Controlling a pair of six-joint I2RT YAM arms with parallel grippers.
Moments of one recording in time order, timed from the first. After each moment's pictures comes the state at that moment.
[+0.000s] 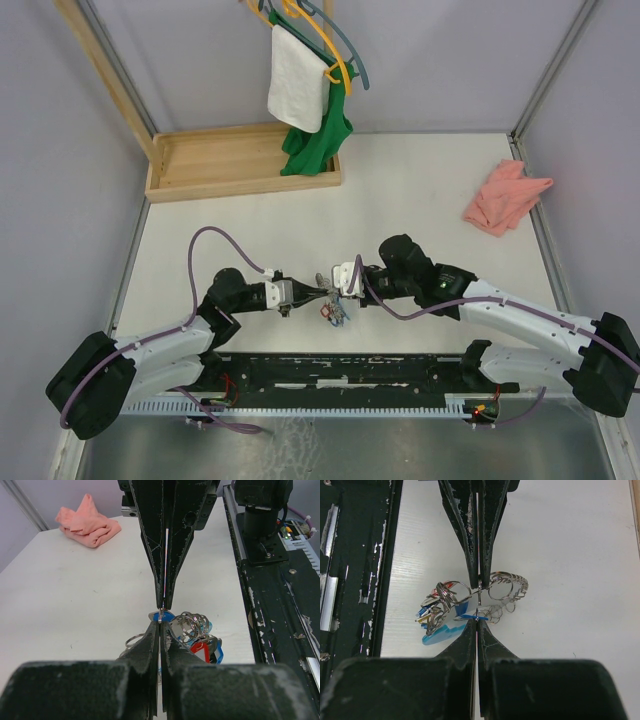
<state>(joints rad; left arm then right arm) -0.71 0.98 0.17 0.86 0.76 0.24 0.93 1.10 0.74 -0.23 -0.45 -0.61</state>
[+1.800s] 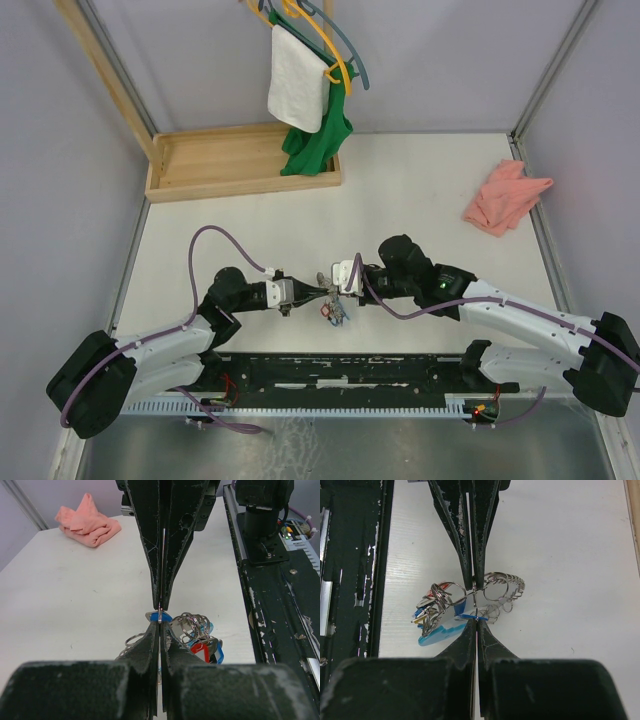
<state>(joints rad) -0.71 0.99 0.18 0.86 0.77 0.24 0.94 1.10 0.74 -0.22 -0.41 -0.58</state>
